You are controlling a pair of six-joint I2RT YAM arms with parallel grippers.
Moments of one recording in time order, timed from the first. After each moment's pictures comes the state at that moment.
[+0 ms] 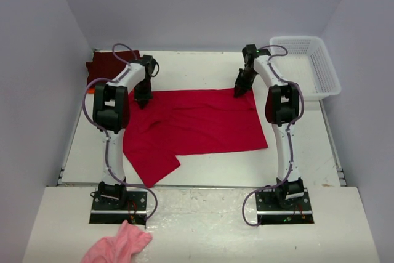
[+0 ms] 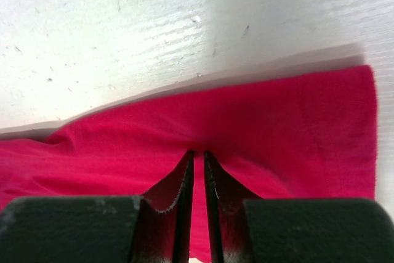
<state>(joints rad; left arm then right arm) -0.17 2.27 1.82 -1.05 -0.27 -0.30 0.18 2.55 2.31 -1.19 -0.18 0.59</state>
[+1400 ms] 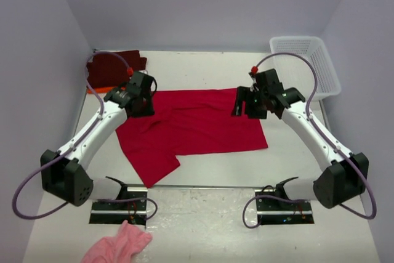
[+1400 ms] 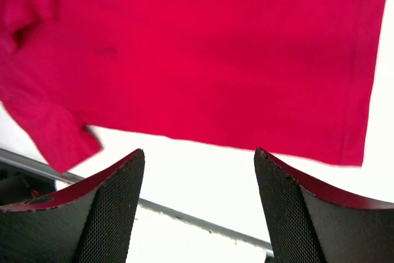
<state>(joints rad) -0.37 1.39 1.22 -0.87 -0.27 -0.48 0.38 1.37 1.25 -0.83 -0.15 0.45</state>
